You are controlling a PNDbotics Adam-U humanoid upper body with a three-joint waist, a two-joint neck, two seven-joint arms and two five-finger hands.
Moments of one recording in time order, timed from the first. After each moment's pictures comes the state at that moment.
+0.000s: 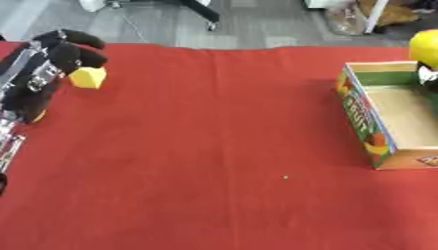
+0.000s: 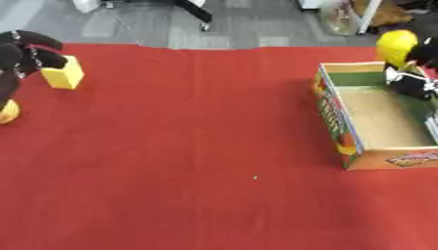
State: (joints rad) left arm -0.46 0.57 -0.12 -1.72 0.31 0.04 -0.19; right arm -0.59 -0.64 0.02 -1.19 0.47 0.12 -0.30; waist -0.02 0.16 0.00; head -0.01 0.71
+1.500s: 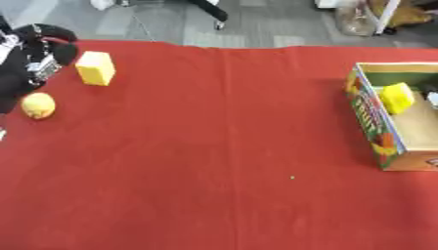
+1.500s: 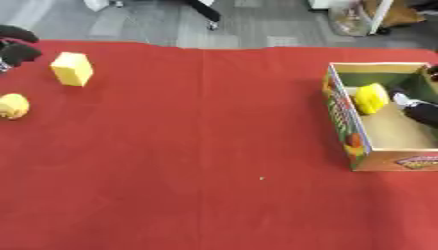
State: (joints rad) left arm -0.42 0.69 -0.02 -1.62 0.07 0.04 -0.11; right arm -0.45 -0.63 -0.05 -1.40 0.38 -0.09 -0.26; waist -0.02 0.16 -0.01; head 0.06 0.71
